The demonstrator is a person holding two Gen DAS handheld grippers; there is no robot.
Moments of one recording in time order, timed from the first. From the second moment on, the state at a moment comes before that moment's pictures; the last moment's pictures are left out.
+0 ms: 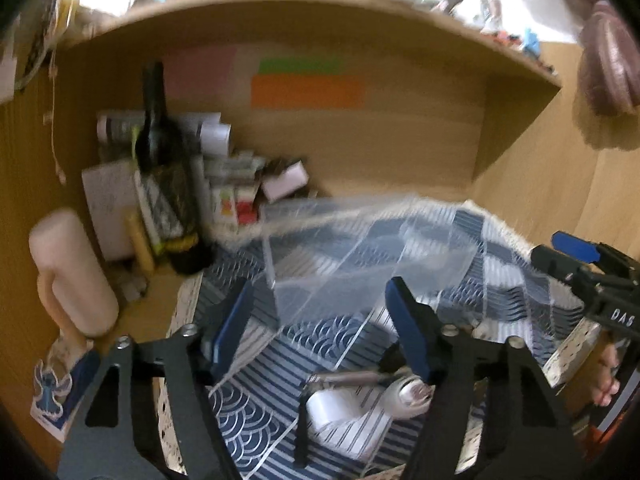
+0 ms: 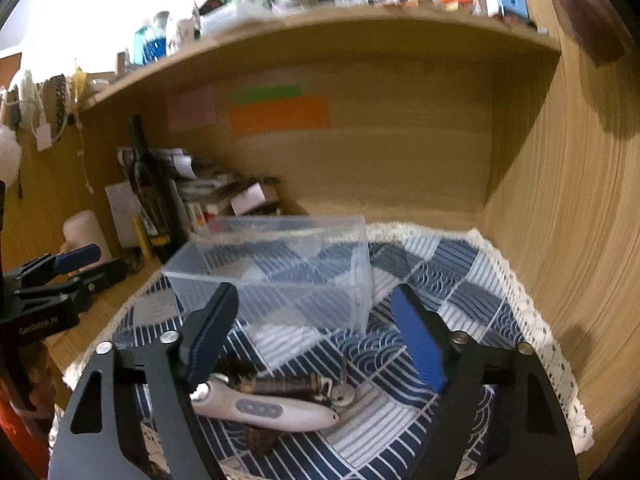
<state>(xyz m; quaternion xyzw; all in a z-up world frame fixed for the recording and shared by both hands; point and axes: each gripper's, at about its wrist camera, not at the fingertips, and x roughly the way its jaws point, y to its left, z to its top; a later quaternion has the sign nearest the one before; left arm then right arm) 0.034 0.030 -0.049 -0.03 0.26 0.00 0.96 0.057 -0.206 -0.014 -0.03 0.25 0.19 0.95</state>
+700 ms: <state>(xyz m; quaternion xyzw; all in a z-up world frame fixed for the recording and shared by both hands) 0.030 0.015 -0.129 -0.05 0.39 -0.04 0.92 0.047 -0.195 -0.091 -0.02 0.40 0.25 0.88</state>
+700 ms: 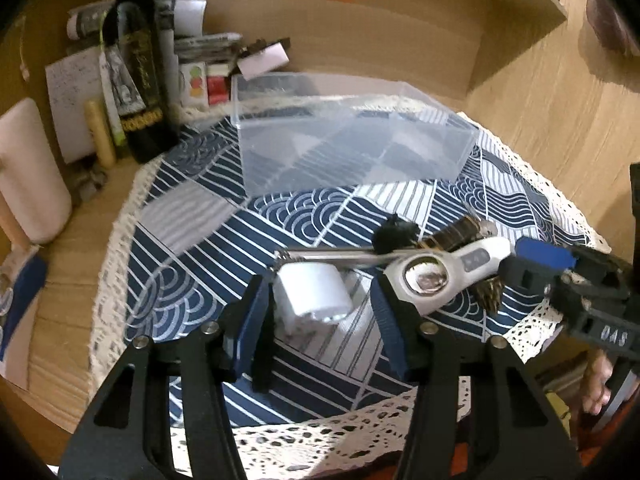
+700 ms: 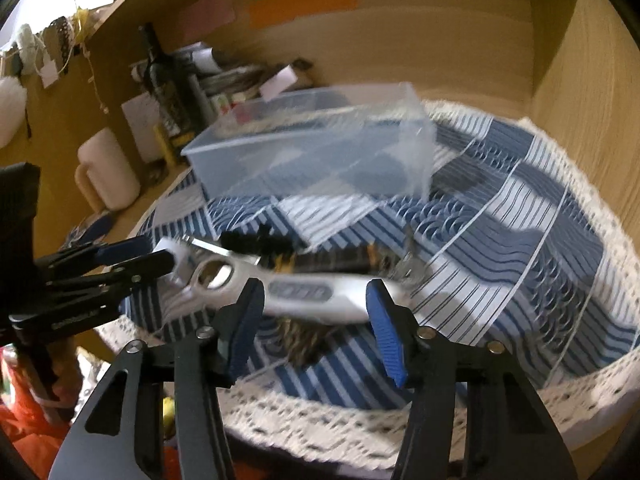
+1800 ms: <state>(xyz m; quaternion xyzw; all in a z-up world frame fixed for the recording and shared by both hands) 0.077 0.032 -0.060 -0.06 0.29 -0.03 0.95 0.089 -0.189 -0.030 -0.03 0.30 0.25 0.92</state>
